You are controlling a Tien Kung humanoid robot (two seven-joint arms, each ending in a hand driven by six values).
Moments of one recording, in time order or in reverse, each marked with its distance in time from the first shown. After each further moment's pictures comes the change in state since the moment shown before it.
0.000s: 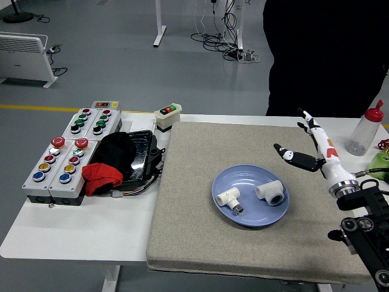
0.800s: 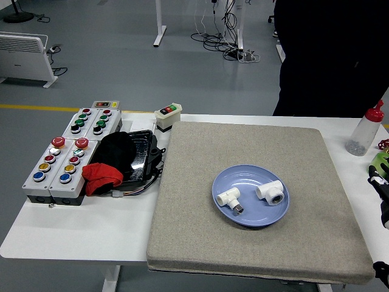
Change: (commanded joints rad) left arm -0.001 0.000 0.004 0.001 -0.002 -0.002 -0.004; right arm -0.227 0.027 0.293 0.031 0.451 0.001 0.000
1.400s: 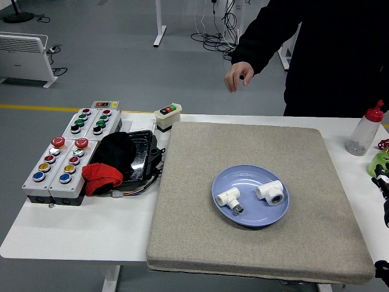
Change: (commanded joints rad) left arm -0.005 -0.001 -0.001 0.000 0.005 0.000 -0.001; right arm 0.000 0.010 0.020 0.014 0.016 -0.007 -0.005
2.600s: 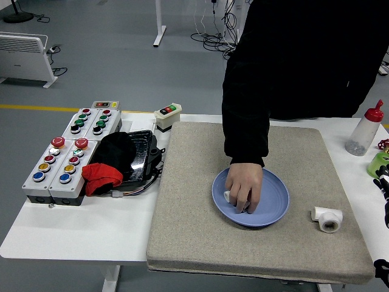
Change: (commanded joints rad) left arm -0.002 0.000 -0.010 0.001 0.019 -0.003 0.007; right arm 0.002 0.006 0.000 -0.006 -0.007 -0.026 -0.005
